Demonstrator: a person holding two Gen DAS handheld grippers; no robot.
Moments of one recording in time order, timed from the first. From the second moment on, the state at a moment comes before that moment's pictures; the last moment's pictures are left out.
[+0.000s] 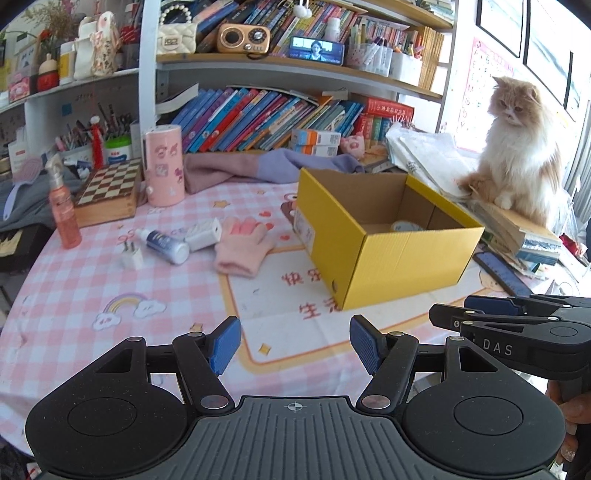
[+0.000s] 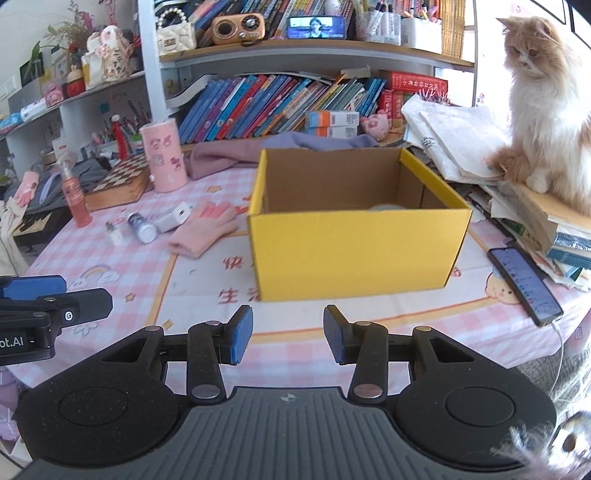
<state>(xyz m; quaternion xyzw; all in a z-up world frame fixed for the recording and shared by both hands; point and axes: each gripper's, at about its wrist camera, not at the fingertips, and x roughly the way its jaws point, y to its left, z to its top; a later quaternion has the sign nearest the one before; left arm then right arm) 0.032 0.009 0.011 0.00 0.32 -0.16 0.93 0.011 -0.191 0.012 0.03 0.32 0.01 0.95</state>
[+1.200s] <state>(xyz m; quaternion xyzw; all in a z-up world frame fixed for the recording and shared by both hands) 0.016 0.084 -0.005 -0.04 0.35 -0.09 0.93 0.013 -0.118 -0.002 0.01 0.37 0.09 0.92</state>
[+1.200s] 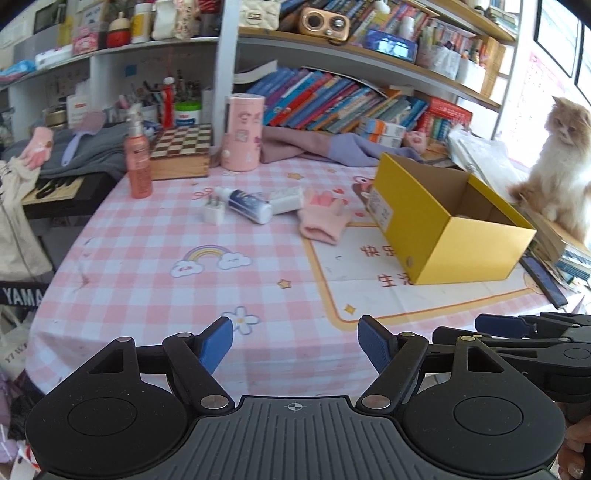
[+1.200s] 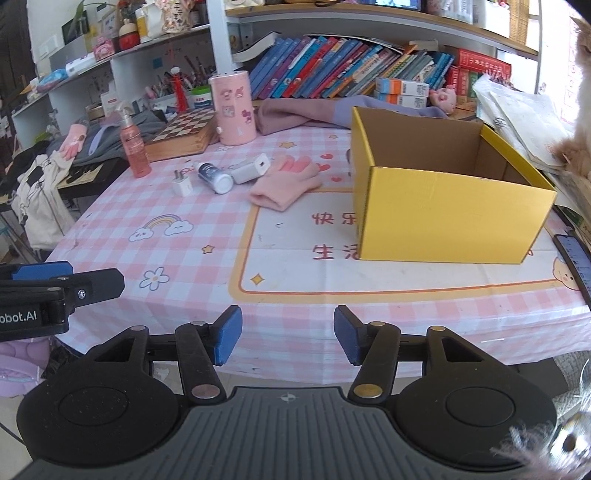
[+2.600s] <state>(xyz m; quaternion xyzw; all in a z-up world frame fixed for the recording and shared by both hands) 0.131 0.112 -0.017 -0.05 0.36 -0.03 0.93 0.149 -0.069 -0.009 -0.04 0.36 0.14 0.92</state>
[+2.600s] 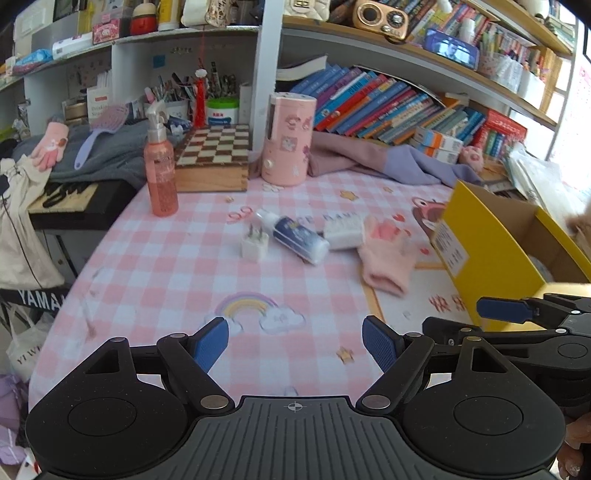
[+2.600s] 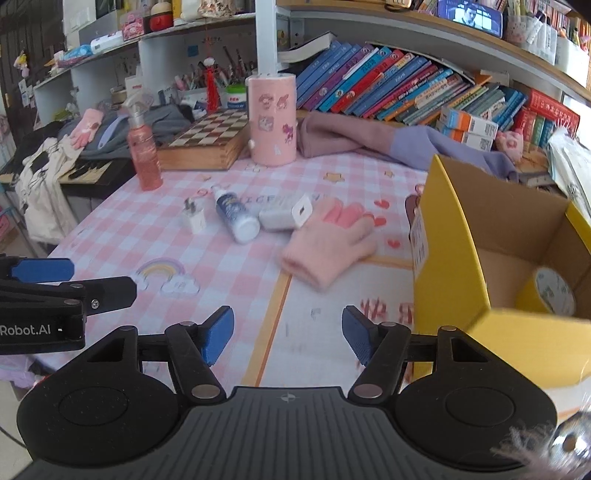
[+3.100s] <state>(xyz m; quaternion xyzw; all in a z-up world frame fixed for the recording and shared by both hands) 0.208 0.124 -0.034 -0.04 0.37 -0.01 0.93 0.232 -0.052 -0.030 -0.02 0.37 0.10 0.92</state>
